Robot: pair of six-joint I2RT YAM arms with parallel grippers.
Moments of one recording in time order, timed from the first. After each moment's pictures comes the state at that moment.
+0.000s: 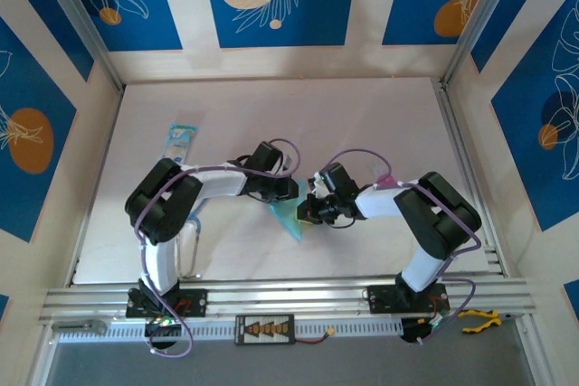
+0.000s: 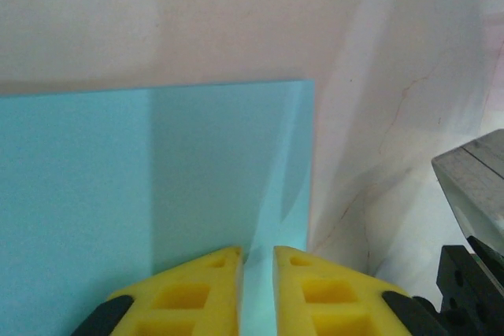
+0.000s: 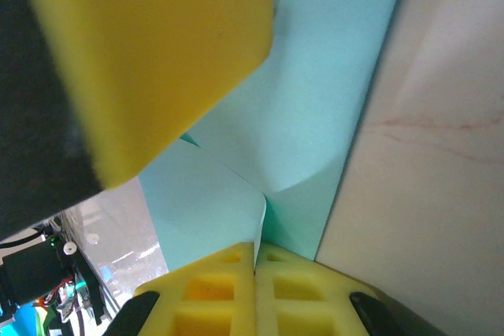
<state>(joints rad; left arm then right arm) -0.68 1.90 1.07 -0.15 0.42 -0.70 0.61 1.68 0.63 0.07 -0.58 0.78</state>
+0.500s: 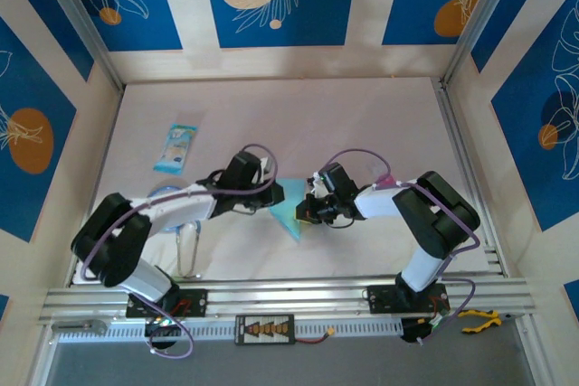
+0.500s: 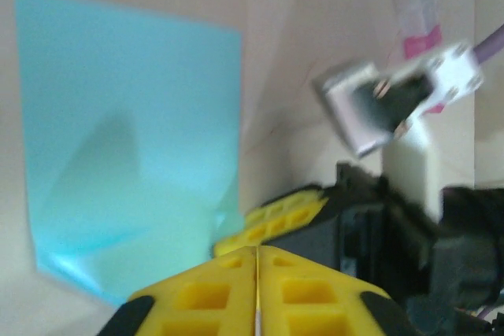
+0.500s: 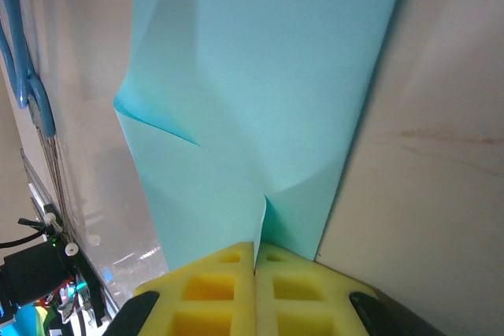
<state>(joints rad) -0.71 1.50 0.74 -0.03 0.35 -0.86 0.62 1.69 0.63 0.09 -0.58 0.78</state>
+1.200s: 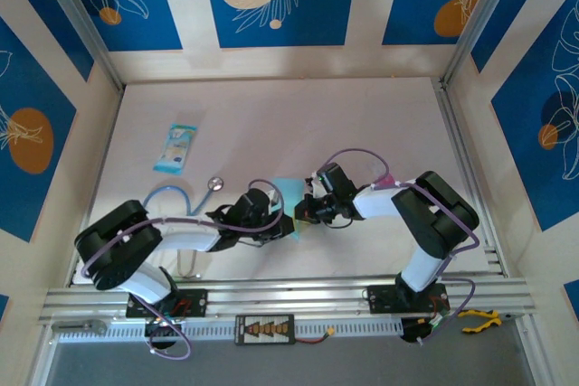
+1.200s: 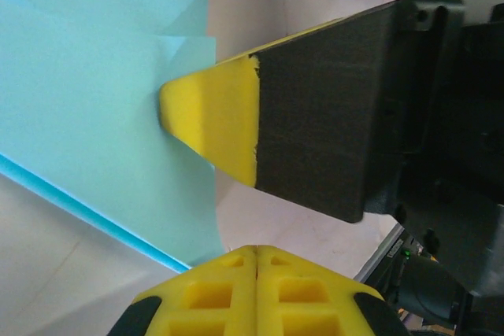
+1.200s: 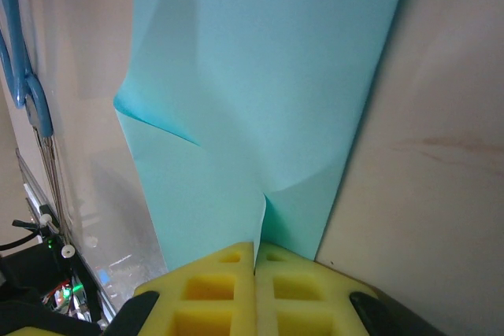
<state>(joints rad) -0.93 1.53 0.52 0.33 0.29 -1.14 0.63 1.69 0.64 0.09 -0.56 0.78</state>
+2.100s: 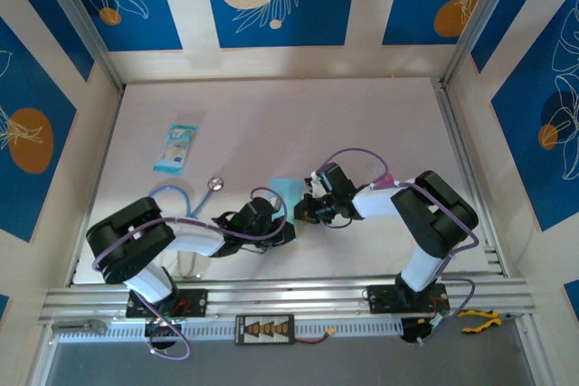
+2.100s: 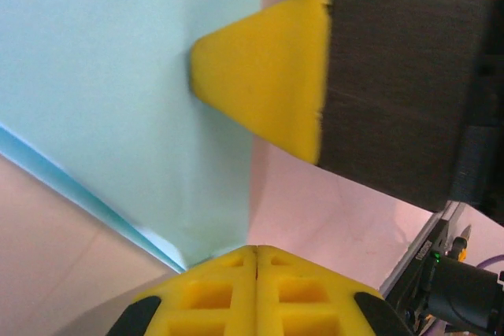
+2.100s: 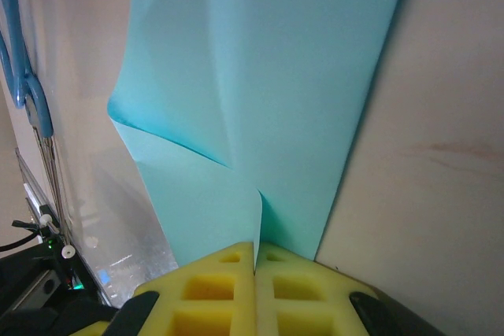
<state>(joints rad) -0.97 1.57 0.49 0.39 0.24 -1.15 0.63 1.69 0.65 0.09 -0.56 0.78</state>
